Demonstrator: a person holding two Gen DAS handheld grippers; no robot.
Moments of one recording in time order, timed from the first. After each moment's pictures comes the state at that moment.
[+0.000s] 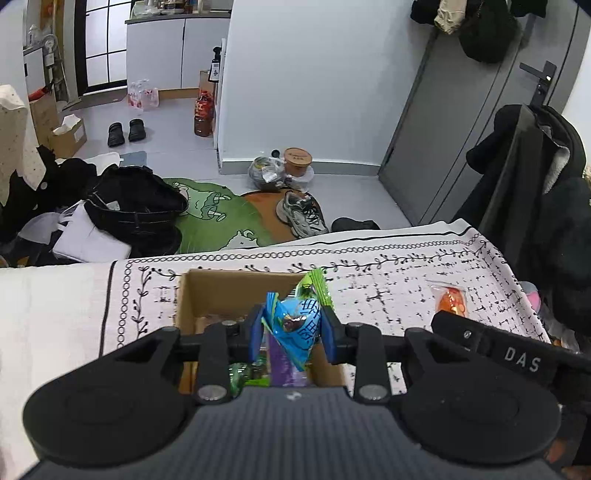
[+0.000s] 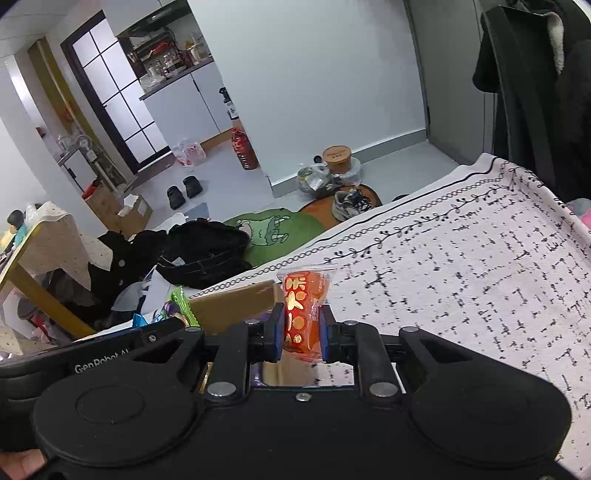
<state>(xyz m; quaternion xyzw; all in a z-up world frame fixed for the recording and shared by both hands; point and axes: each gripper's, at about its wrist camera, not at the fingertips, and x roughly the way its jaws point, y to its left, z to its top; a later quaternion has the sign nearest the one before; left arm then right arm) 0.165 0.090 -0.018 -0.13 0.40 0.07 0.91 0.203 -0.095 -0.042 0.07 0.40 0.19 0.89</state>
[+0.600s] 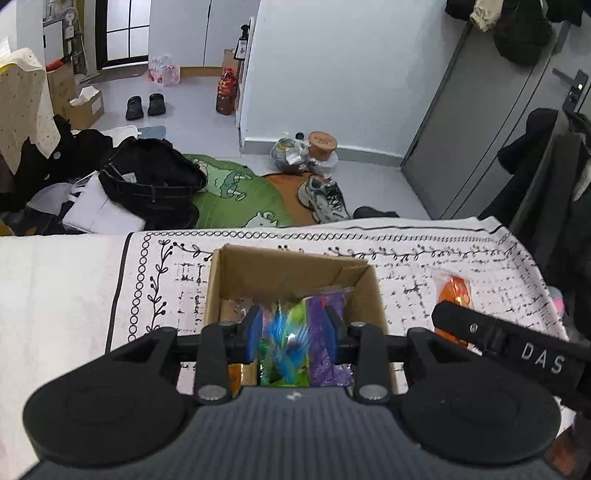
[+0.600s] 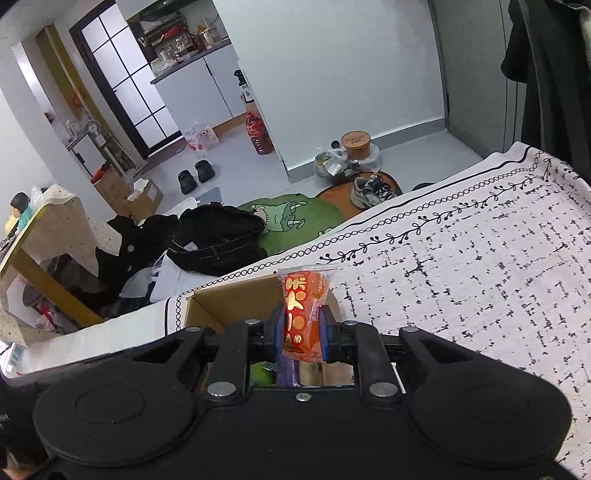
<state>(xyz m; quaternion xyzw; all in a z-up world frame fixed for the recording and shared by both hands) 0.173 0.121 -0.055 -0.15 0.42 0.10 0.89 0.210 -0.053 -0.060 0.07 0.42 0.21 0.88</state>
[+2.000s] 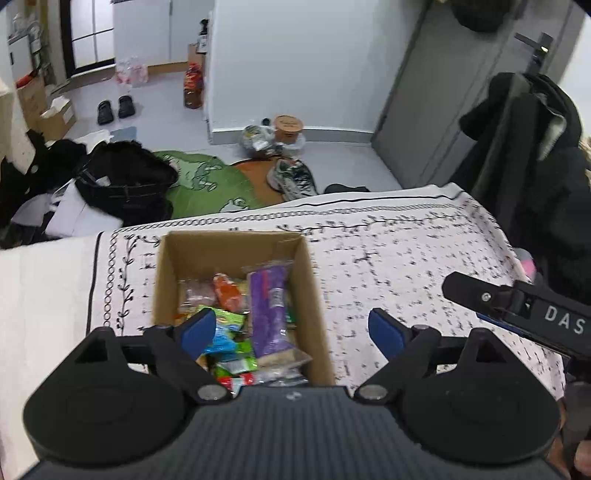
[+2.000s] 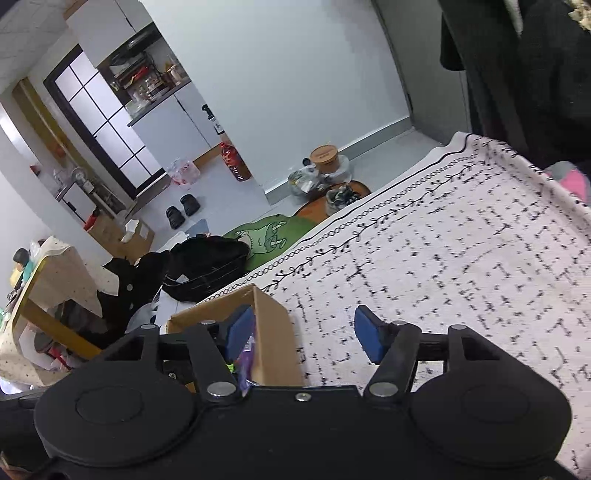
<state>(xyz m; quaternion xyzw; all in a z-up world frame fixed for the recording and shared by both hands) 0.162 0.062 -0.025 -0.12 0.44 0.05 0.89 0.193 -0.150 -0.039 0.14 0.40 0.17 0.89</state>
